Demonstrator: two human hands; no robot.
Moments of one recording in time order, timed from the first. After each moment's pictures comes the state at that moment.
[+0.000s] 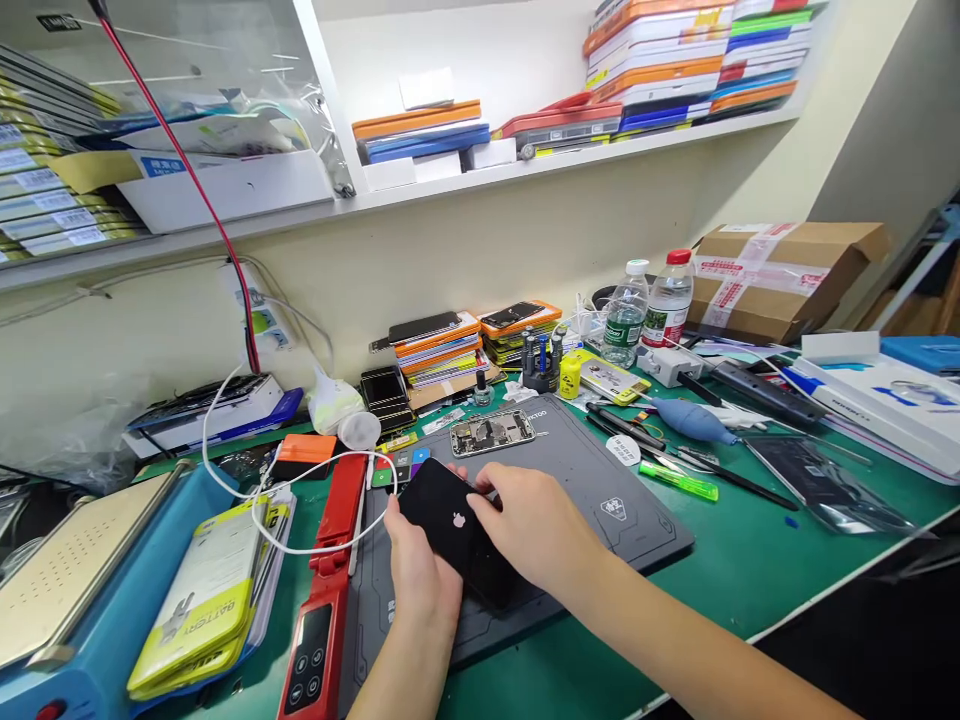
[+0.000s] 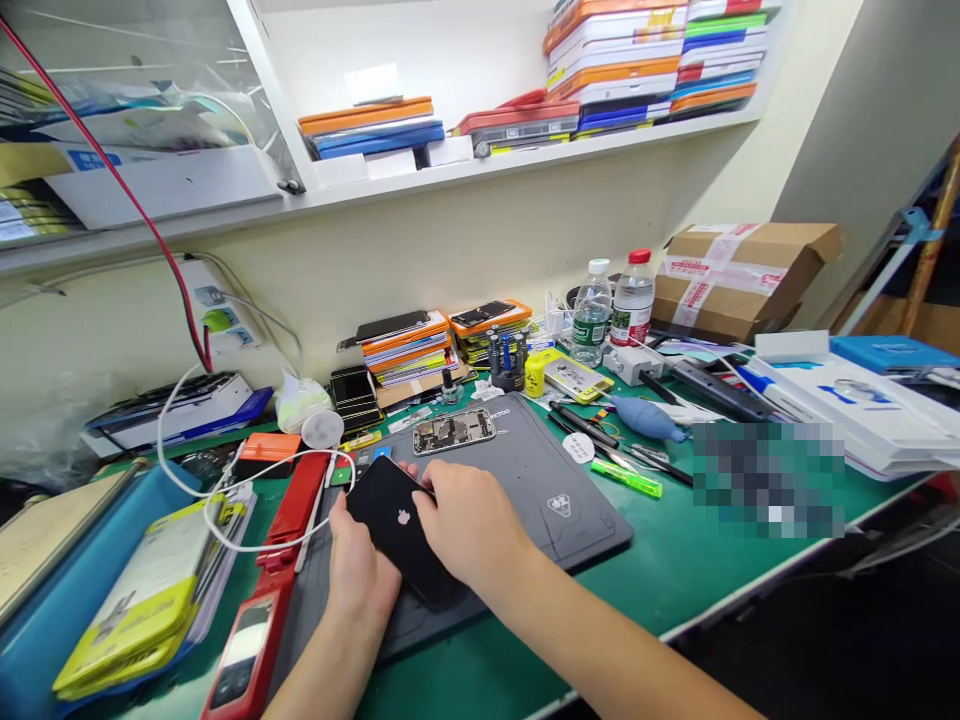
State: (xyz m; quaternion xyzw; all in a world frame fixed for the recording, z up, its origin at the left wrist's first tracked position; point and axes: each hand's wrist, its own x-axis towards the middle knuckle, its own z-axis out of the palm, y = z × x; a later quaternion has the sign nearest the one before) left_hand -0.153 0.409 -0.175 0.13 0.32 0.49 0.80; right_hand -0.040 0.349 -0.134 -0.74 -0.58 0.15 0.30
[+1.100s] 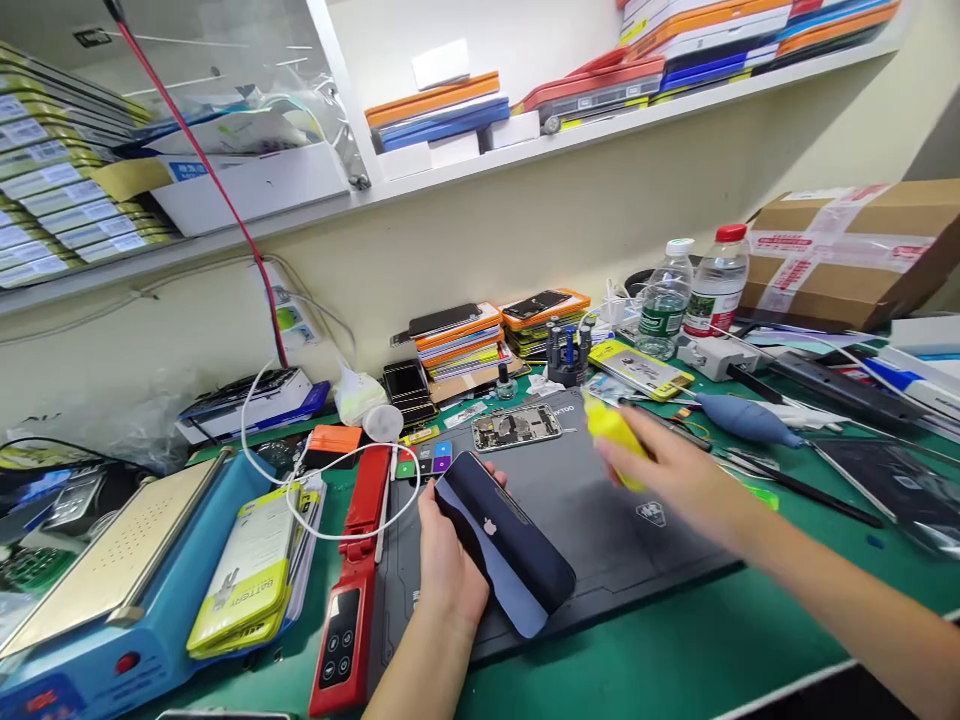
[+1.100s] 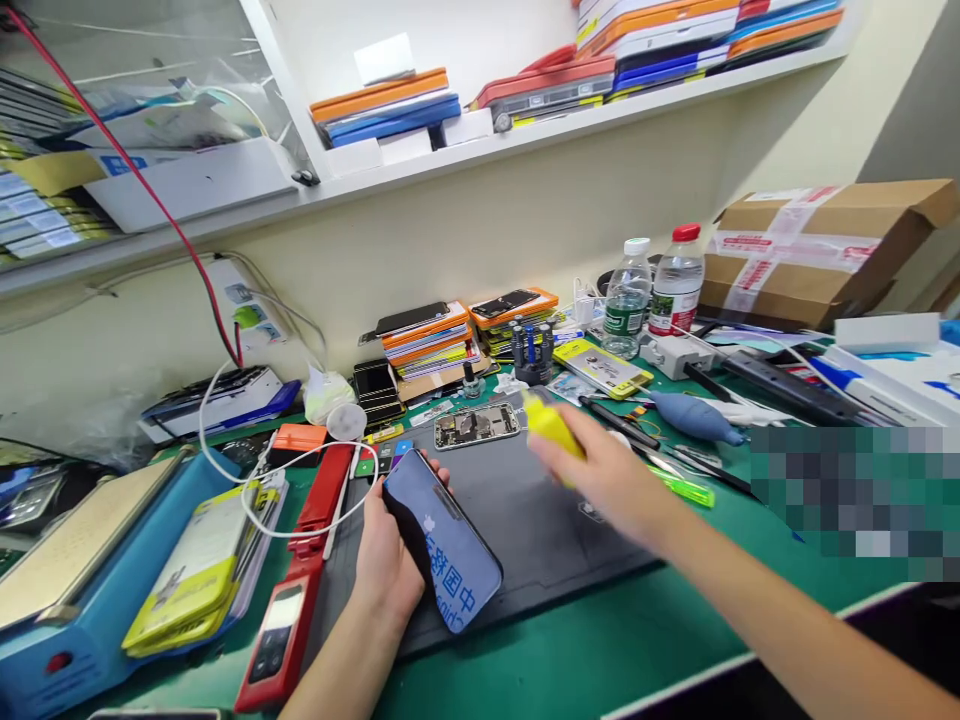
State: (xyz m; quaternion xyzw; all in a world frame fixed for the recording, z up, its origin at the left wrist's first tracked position) left_hand -0.149 0.411 -0.169 0.12 0.31 0.44 0.83; right_hand 0.074 0.323 -0.130 -0.72 -0.52 0.23 0.41
